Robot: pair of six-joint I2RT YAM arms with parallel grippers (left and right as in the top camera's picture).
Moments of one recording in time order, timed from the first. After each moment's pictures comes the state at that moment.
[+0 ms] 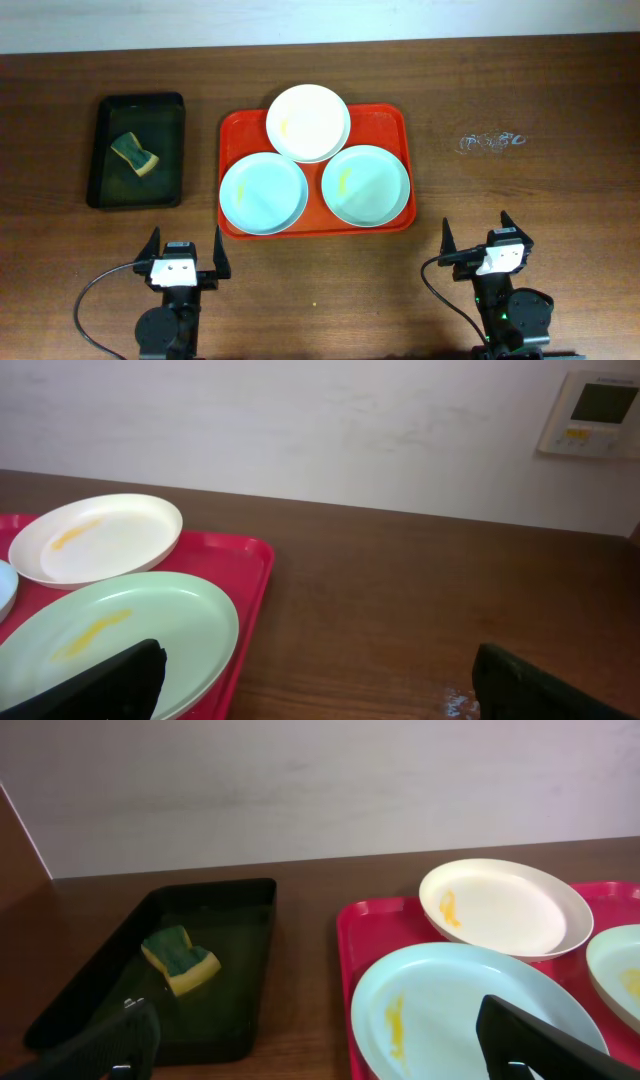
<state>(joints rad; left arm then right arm) -0.05 0.01 0.01 -0.08 -0.08 0.06 0.03 0.01 0.01 -0.08 -0.03 -0.08</state>
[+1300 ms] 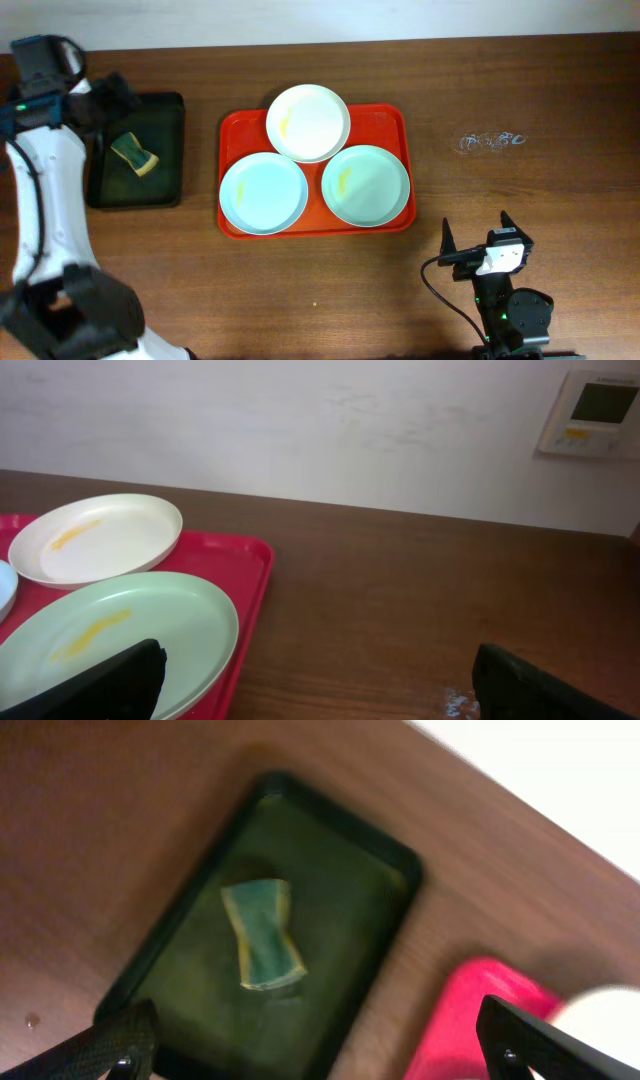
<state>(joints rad) 0.31 1.81 1.74 -0.87 -0.01 -0.34 0.03 0.01 0.01 -0.08 -0.03 -0.08</state>
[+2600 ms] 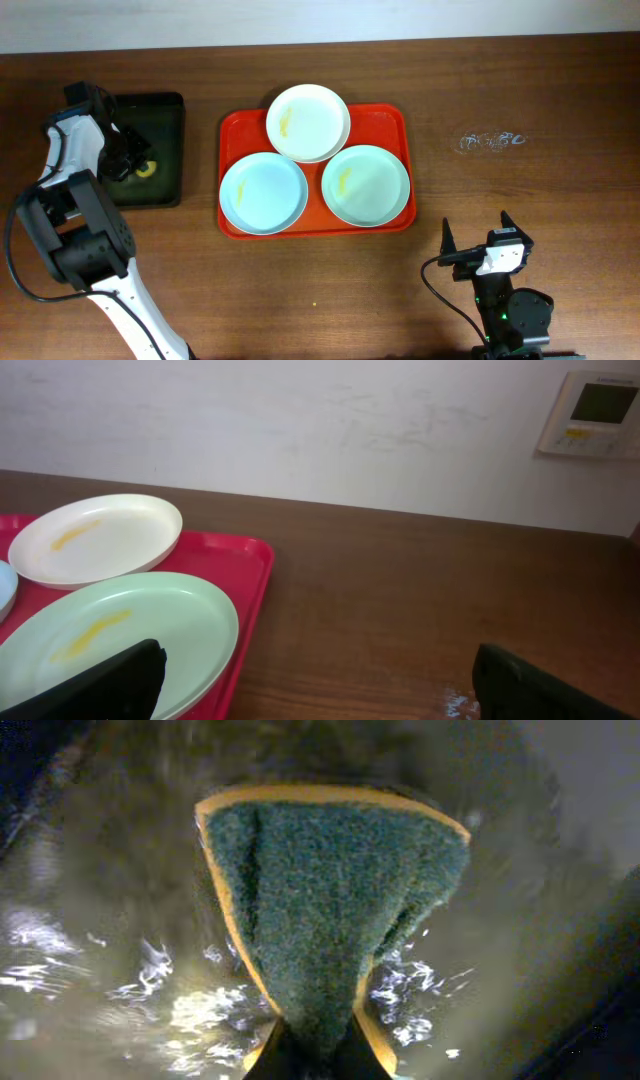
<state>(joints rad) 0.35 2.28 1.78 -0.89 0.09 -0.42 0.03 0.01 0.01 -0.08 -0.03 -0.08</state>
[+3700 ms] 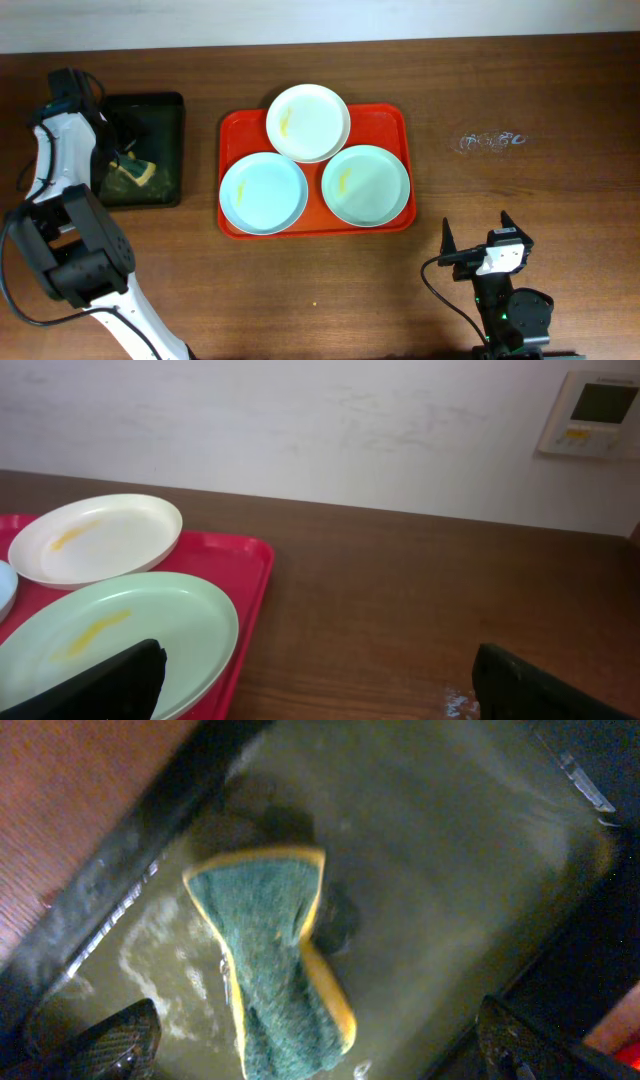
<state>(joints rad) 0.35 2.16 1.75 -0.86 0.03 -0.42 0.03 0.01 0.01 -0.08 -0.03 -0.08</state>
